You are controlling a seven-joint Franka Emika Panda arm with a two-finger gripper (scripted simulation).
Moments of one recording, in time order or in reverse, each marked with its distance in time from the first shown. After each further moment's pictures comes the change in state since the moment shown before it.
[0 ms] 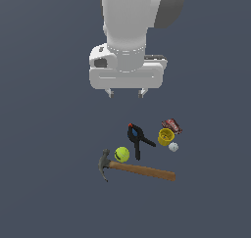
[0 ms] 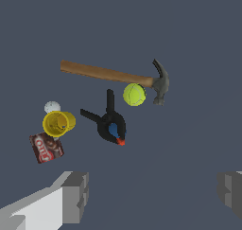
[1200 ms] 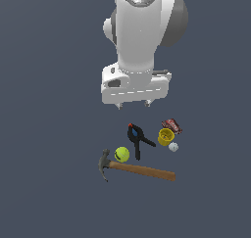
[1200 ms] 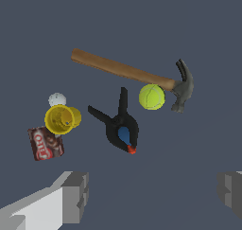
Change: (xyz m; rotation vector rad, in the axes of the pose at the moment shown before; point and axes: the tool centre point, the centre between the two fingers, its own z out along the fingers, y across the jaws) arm 0.008 -0.026 0.043 0.016 -0.013 -0.123
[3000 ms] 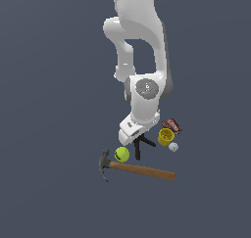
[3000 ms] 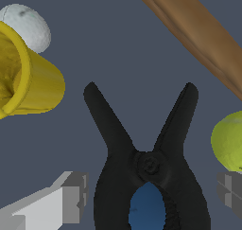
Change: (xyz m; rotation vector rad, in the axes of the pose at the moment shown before) arm 0.014 -0.028 0.200 -0.022 0.003 -0.509
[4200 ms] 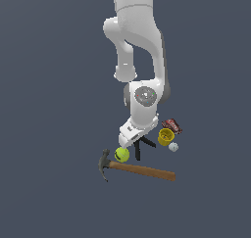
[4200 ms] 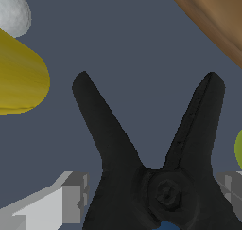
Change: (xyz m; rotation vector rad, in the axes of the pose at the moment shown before) arm 0.000 0.001 0.029 0.000 -0.001 -0.005
